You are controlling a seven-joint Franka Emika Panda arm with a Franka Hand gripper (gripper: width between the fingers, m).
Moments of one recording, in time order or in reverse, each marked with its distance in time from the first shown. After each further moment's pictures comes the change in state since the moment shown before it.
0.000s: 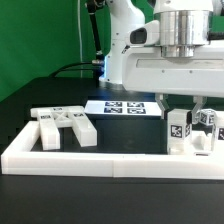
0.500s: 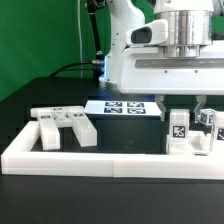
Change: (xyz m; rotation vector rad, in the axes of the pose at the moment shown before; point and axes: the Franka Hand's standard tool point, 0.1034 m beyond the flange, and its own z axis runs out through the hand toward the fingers) arm 0.002 0.002 0.000 -0.003 0.001 -0.498
